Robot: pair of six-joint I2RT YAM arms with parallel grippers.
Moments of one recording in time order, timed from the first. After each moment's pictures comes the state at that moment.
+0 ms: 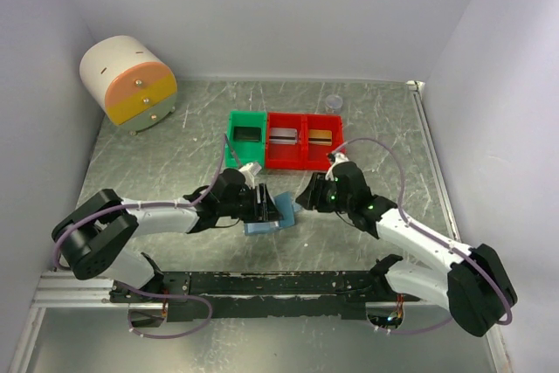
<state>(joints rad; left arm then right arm) -0.85 1.47 0.54 0.32 0.28 -0.86 0.59 1.07 0.45 -0.05 -0.16 0.65</state>
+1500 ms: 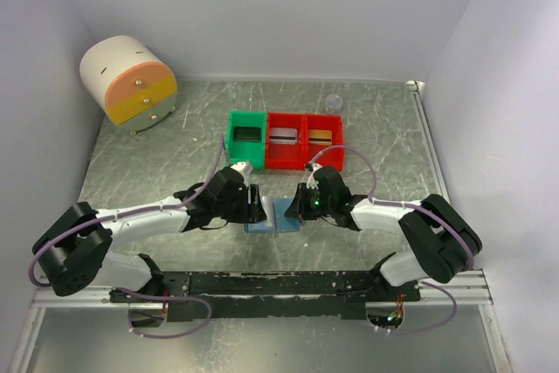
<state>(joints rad) -0.85 1.33 0.60 -0.06 0.06 -0.73 0.64 1.43 0.45 0.22 -0.30 0.64</state>
